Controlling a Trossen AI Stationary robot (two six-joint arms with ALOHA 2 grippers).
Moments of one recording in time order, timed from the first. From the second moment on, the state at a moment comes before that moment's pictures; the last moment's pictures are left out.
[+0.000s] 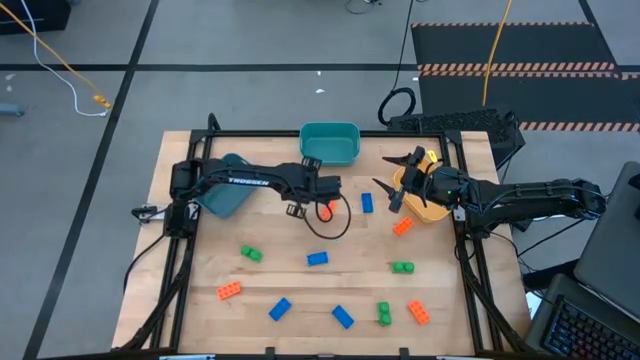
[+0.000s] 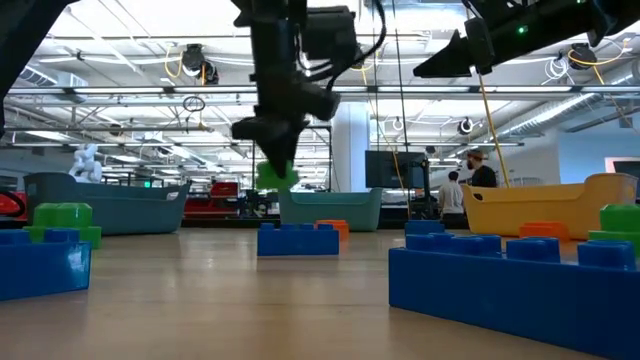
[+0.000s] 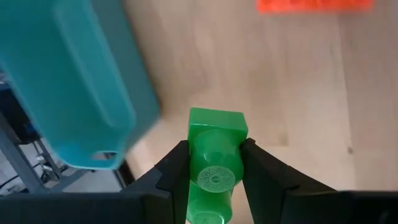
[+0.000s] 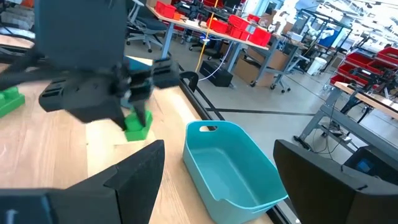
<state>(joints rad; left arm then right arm) 0.10 2.00 1.64 -1.04 -0.48 0.46 -0.10 0.84 0.48 0.18 0.41 -0.25</state>
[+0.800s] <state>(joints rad) 0.28 2.00 1.69 -0.48 -0.45 0.59 -0.10 0.78 0.48 0.08 0.52 -0.21</state>
